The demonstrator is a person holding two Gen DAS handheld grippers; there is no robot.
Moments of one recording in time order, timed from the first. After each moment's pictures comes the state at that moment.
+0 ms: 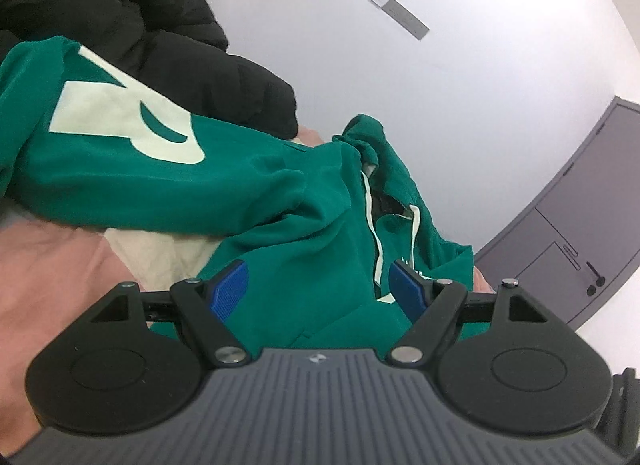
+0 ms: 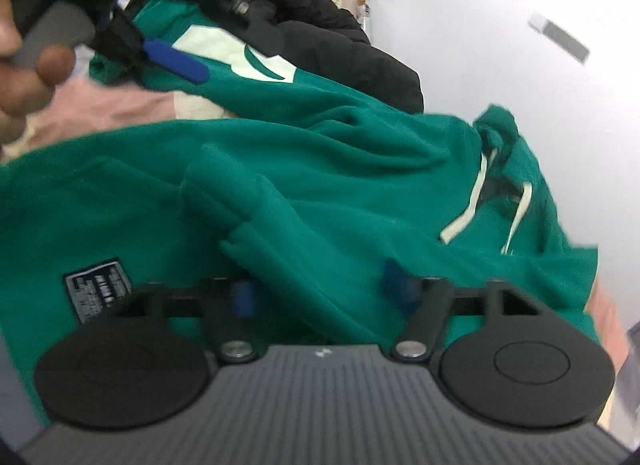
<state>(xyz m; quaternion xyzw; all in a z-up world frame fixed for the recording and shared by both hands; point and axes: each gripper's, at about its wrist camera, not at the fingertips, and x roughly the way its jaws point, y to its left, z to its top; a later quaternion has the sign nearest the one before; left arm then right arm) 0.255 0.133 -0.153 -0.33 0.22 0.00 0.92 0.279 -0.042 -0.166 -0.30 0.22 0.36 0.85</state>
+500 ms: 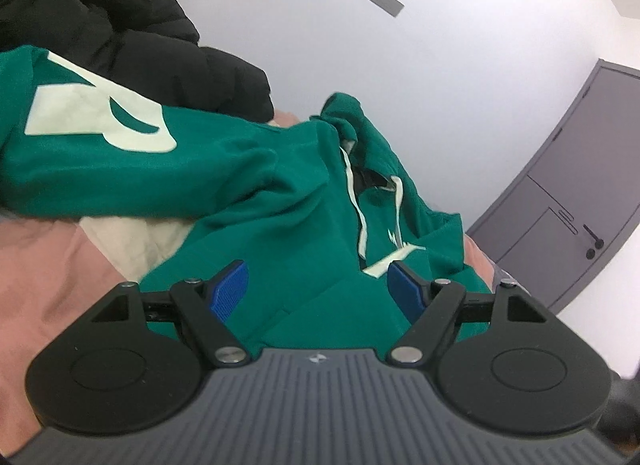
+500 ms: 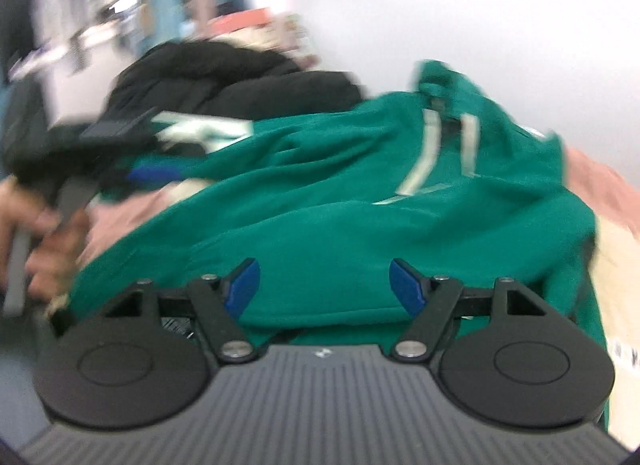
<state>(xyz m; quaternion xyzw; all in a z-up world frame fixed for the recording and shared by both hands) 0.254 0.103 -0.152 -0.29 0.24 -0.03 0.93 0.289 -0.136 -0.133 -0.07 0.28 0.33 0.90</state>
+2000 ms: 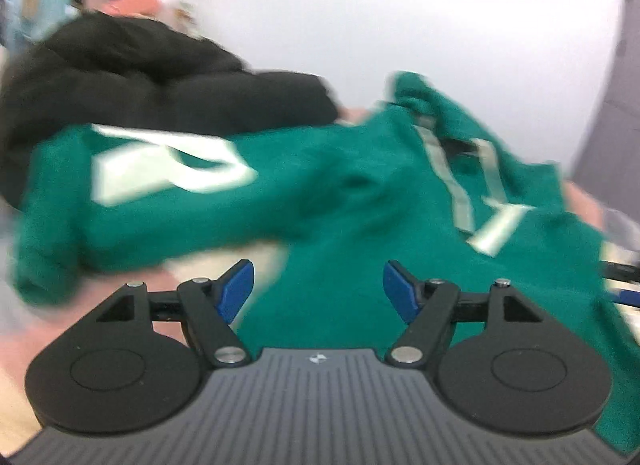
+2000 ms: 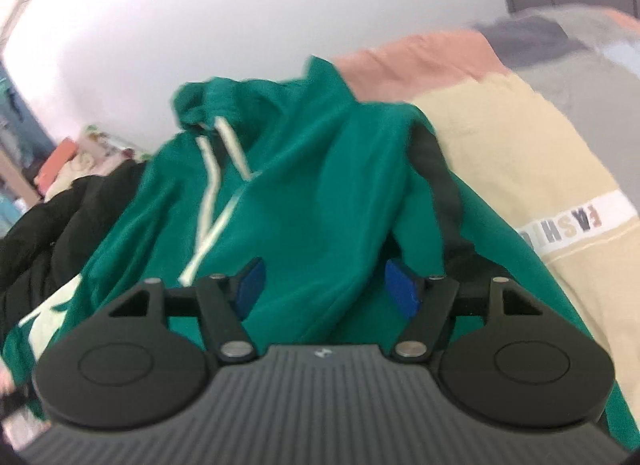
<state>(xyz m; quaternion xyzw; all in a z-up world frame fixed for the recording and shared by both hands) 0.271 0.094 -0.148 -0.11 0.29 0.13 0.94 0.389 -0.223 -0.173 0.19 0.33 0.10 0.92</state>
